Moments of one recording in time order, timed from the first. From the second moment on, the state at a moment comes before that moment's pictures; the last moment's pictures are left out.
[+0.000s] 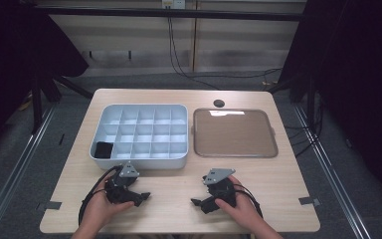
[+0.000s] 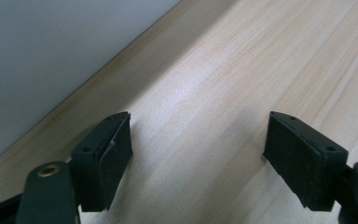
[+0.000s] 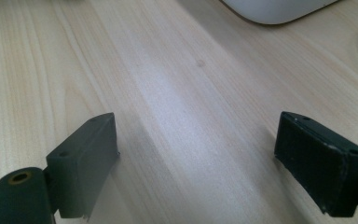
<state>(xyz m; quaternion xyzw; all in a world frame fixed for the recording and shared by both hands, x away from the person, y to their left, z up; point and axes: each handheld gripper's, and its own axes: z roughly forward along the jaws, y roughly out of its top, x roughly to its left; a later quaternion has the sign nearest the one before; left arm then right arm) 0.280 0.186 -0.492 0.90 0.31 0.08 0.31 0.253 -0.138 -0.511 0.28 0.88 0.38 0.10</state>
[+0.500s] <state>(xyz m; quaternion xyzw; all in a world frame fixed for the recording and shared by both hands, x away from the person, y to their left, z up) 0.276 0.189 -0.500 0.89 0.30 0.10 0.34 0.253 -0.138 -0.511 0.28 0.88 0.38 0.10</state>
